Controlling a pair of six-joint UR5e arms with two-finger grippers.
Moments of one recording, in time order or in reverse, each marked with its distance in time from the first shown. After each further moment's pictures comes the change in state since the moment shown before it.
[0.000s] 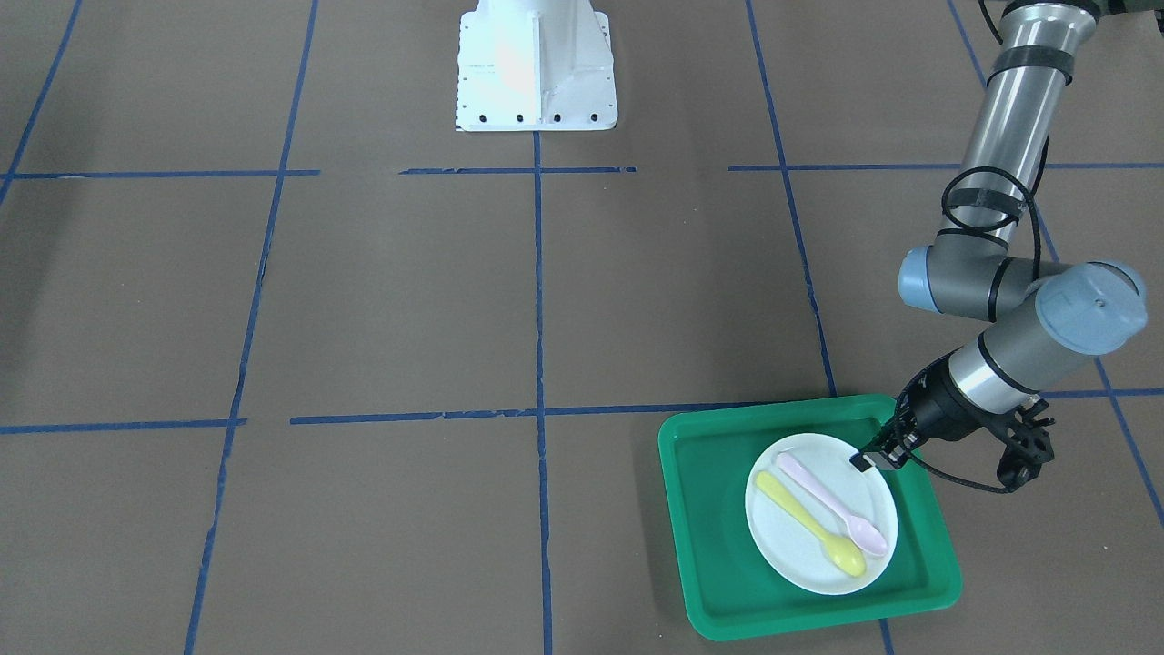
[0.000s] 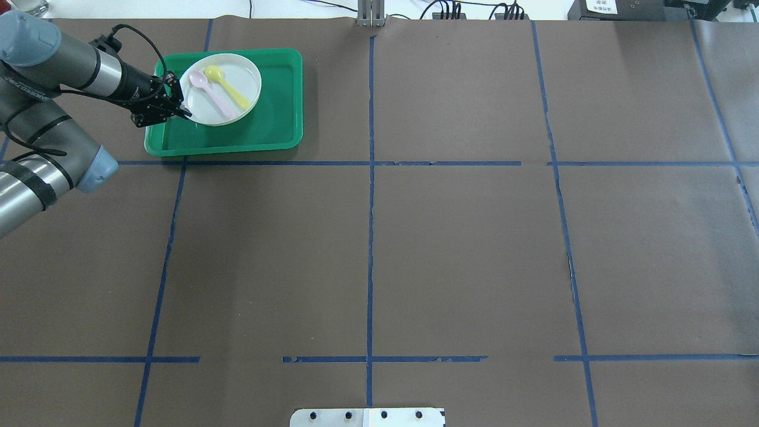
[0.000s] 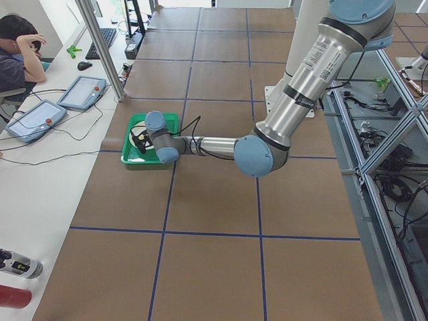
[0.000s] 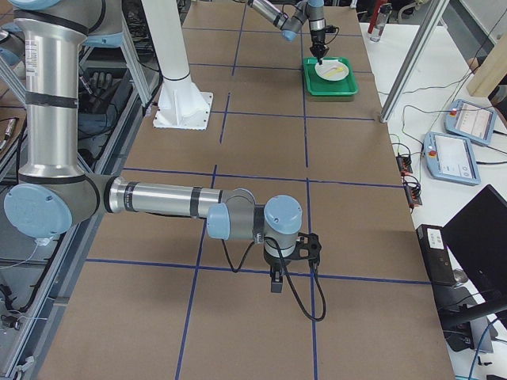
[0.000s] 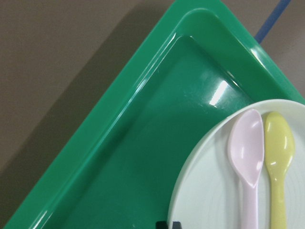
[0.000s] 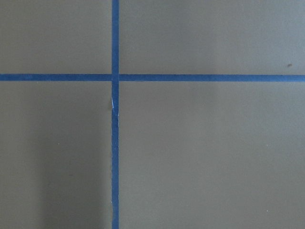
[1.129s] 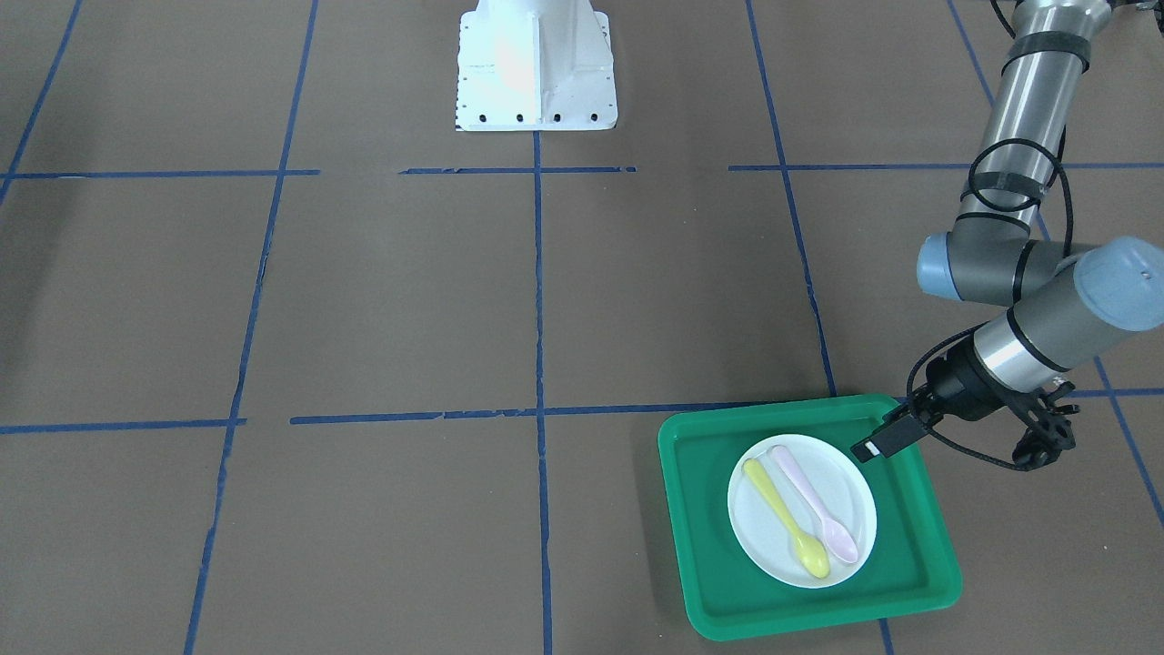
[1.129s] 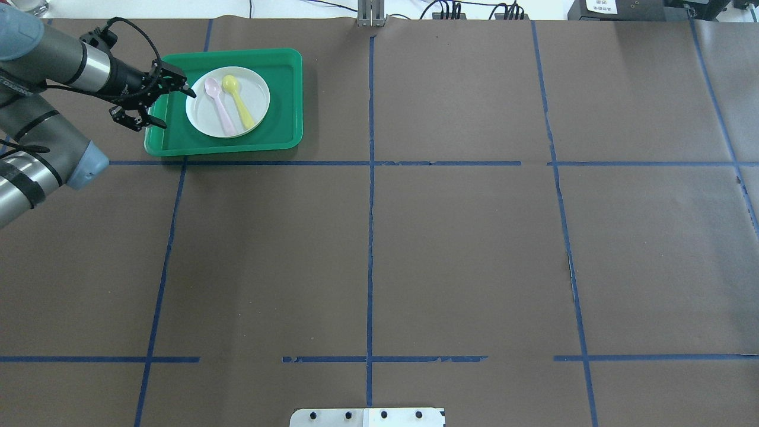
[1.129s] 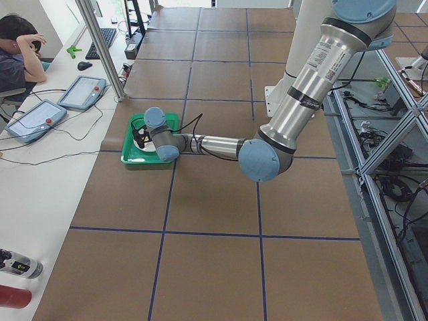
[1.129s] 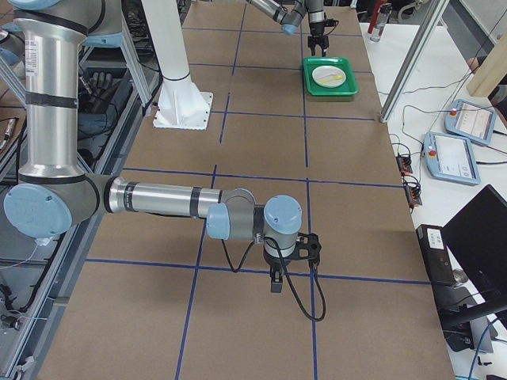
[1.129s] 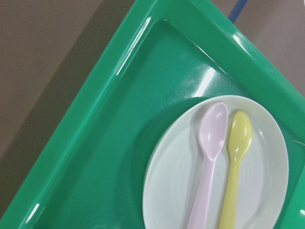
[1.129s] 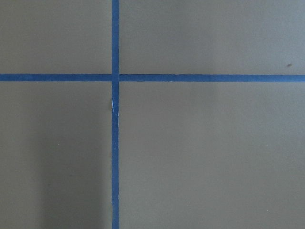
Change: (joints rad) left arm -0.055 0.069 -0.167 0.066 -0.107 0.150; right arm 0.000 0.000 0.000 0.001 0.000 0.001
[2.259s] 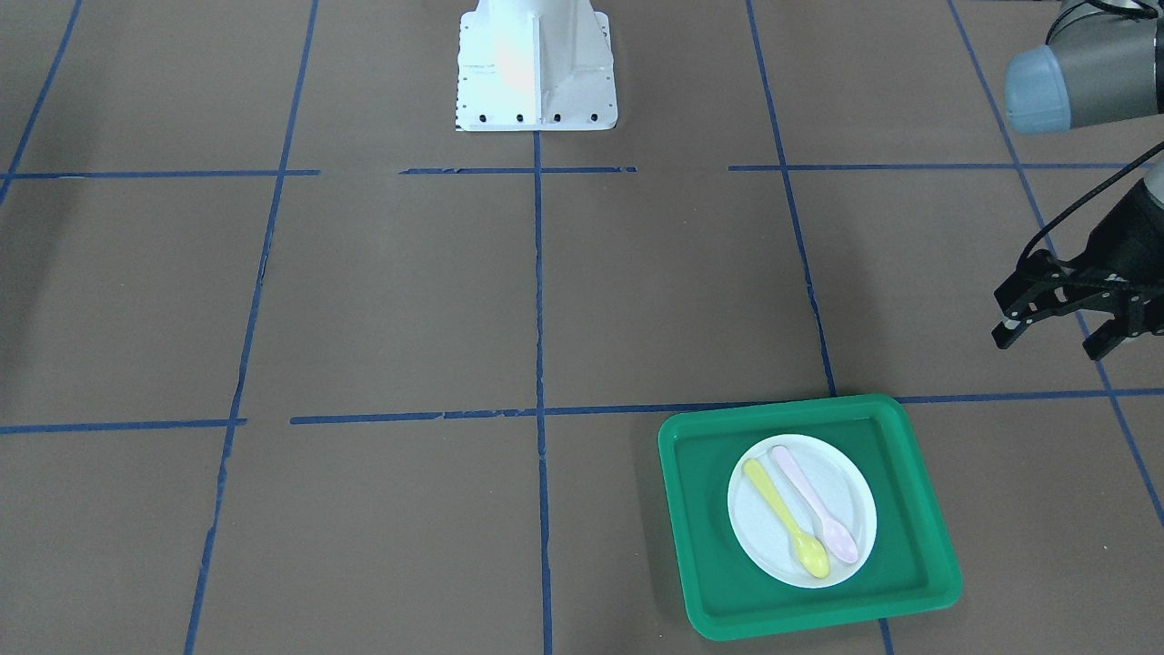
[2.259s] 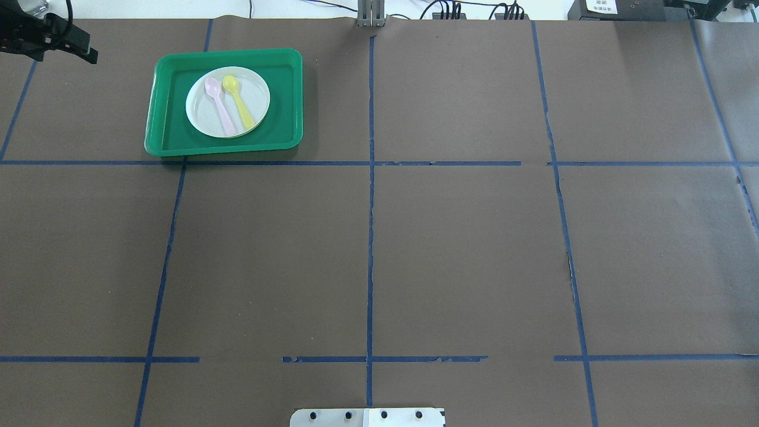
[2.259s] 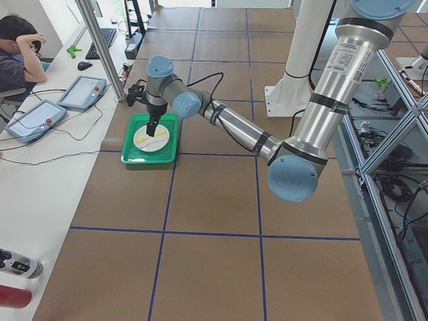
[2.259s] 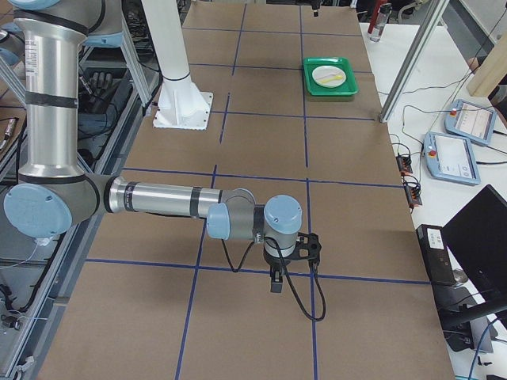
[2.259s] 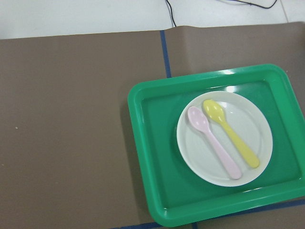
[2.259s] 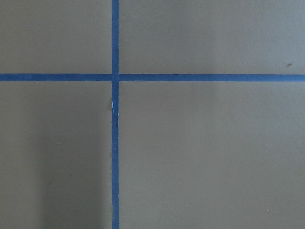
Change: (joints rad) left arm -0.191 0.148 -0.604 0.868 0.132 1.146; right arm 0.000 0.000 0.000 -0.001 0.000 0.000
